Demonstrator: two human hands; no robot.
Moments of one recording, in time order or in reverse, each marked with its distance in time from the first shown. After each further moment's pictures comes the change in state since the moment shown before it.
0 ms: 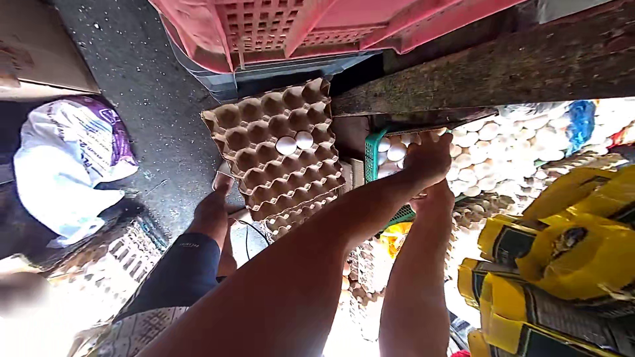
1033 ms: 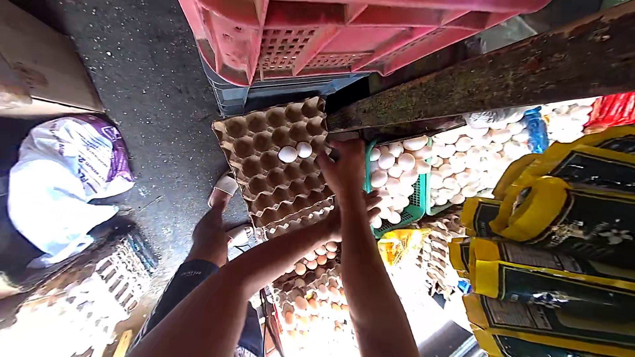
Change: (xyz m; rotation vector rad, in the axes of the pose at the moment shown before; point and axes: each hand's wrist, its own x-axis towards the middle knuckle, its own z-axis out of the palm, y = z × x) left_hand -0.172 -0.174 0.010 -0.141 -0.177 0.530; right_hand -0.147 0.027 0.114 -0.892 -0.447 -1.102
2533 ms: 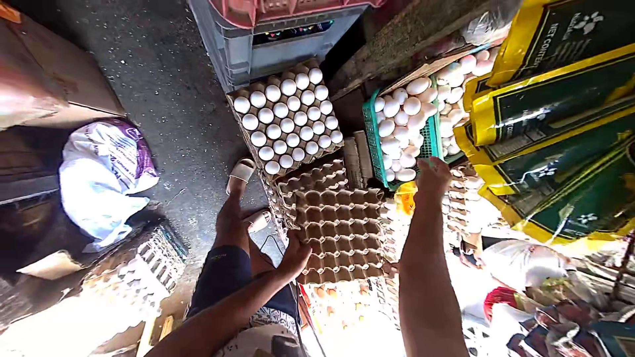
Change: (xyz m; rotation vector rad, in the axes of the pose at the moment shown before) left_hand -0.282 0.020 0.096 -0.418 0.558 -0.707; right_hand -0.147 0.175 -0.067 0.480 0.342 0.664
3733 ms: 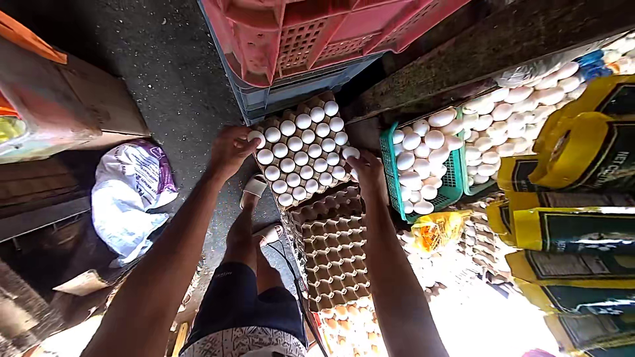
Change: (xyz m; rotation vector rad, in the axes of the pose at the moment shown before) left_hand 0.216 0.257 -0.245 0.542 0.342 0.383; right_hand 0.012 -0.054 0.196 0.065 -0.418 -0.140
